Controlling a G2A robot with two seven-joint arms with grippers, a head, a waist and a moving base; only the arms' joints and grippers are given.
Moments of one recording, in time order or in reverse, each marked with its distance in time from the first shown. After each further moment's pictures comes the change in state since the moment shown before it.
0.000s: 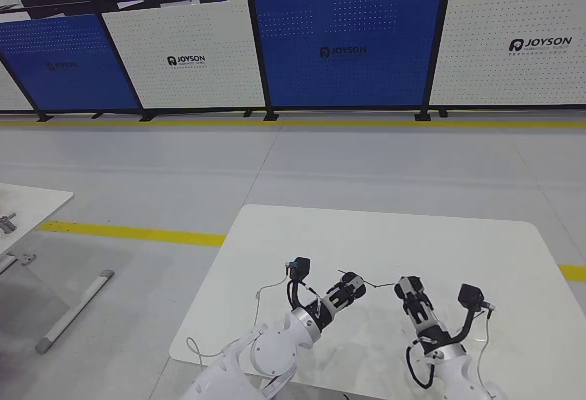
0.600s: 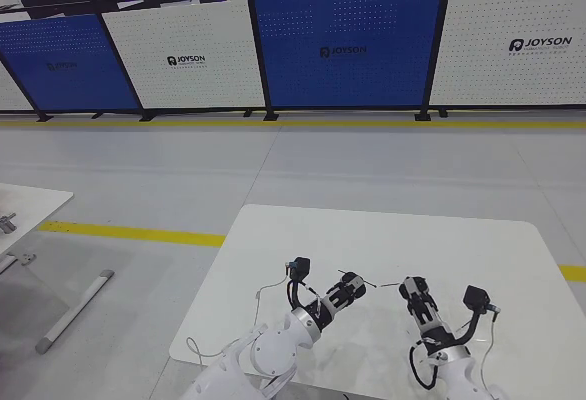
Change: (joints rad) left arm 0.000 0.000 0.000 0.000 0.000 0.000 0.000; right arm -0.014 0.011 0.006 -0.015 0.006 0.007 -0.027
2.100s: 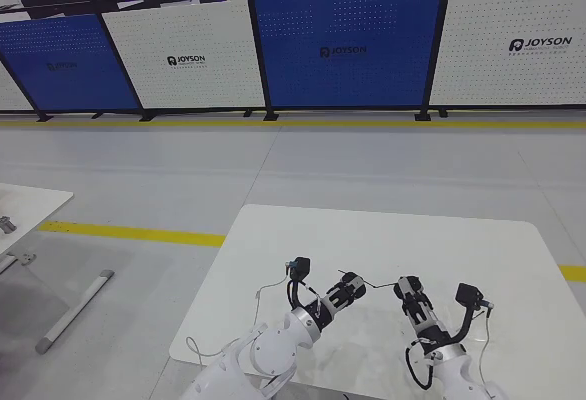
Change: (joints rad) left arm -0.003 0.004 0.002 -0.002 -0.005 0.004 -0.005; right arm 0.020 0.012 -0.025 0.002 -0.042 0.003 0.017
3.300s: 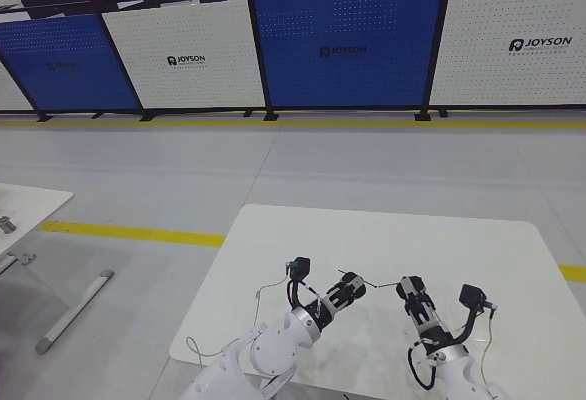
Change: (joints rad) left arm 0.000 0.000 0.000 0.000 0.000 0.000 0.000; right arm 0.006 0.023 -0.011 0.005 0.032 -0.013 -0.028
